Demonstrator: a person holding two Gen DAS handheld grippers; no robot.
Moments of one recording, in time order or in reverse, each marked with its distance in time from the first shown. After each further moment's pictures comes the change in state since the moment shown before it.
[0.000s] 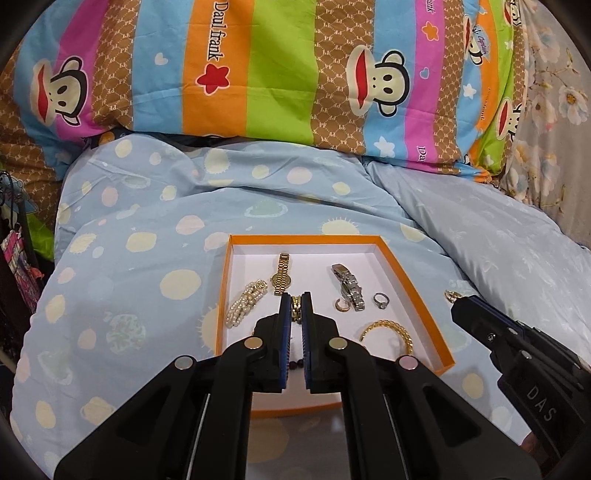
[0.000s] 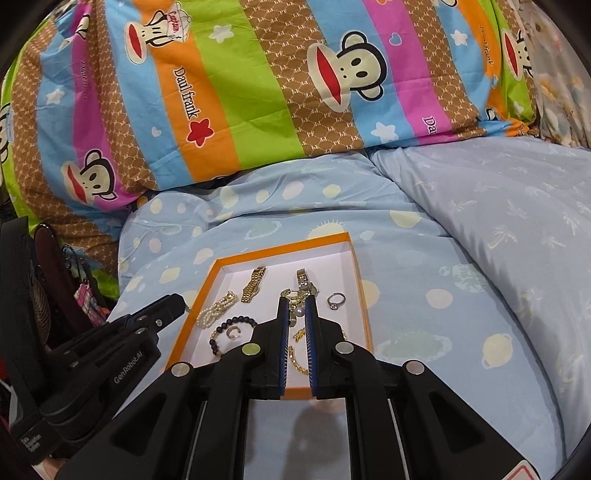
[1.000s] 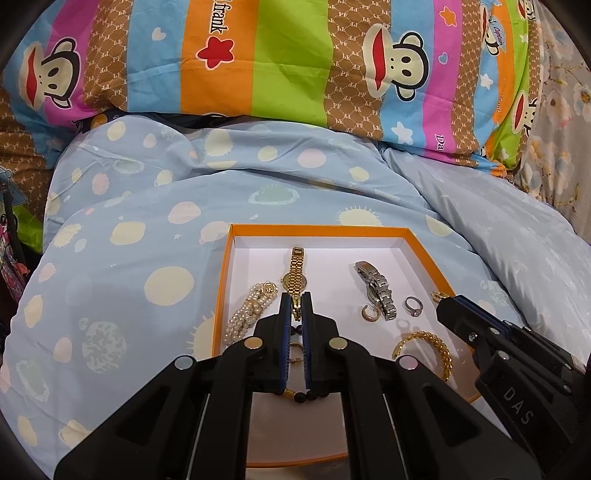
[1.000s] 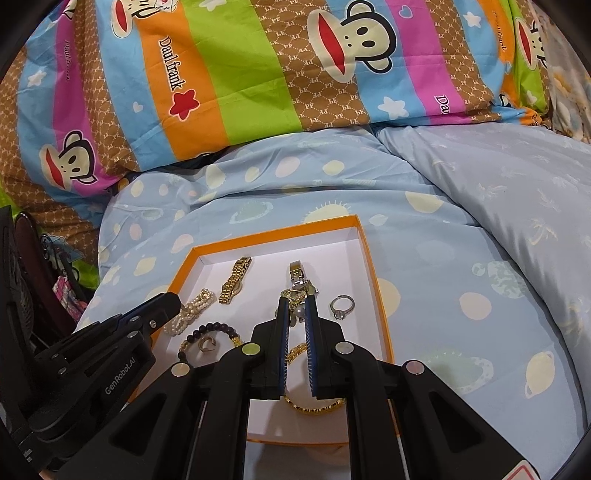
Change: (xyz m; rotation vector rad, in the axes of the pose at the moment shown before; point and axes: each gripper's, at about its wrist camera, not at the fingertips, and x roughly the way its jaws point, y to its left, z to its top) left arm 0.047 0.013 0.001 -0.007 0.033 0.009; right arm 0.060 0.001 0.000 -0.022 0.053 -0.020
